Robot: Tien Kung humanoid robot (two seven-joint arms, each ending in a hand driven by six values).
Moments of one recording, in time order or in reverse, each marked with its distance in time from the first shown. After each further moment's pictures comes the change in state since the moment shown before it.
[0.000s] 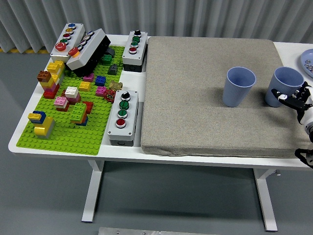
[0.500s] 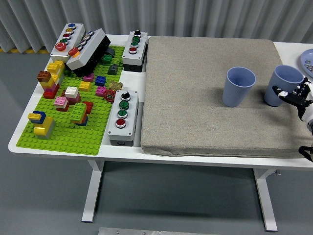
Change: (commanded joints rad) left arm 0.001 0.001 0.002 0.000 -0.006 -0.002 -0.001; right arm 0.007 -0.009 0.040 0.017 -0.064 0.054 -0.039
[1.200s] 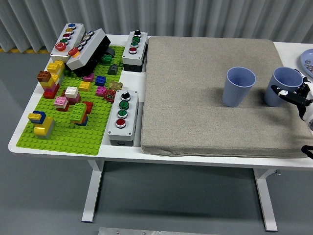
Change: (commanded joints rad) left arm -0.004 -0.001 0.003 0.001 -0.004 0.000 -0.001; right arm -0.002 -0.014 0.012 0.020 -0.036 0.028 -0.041
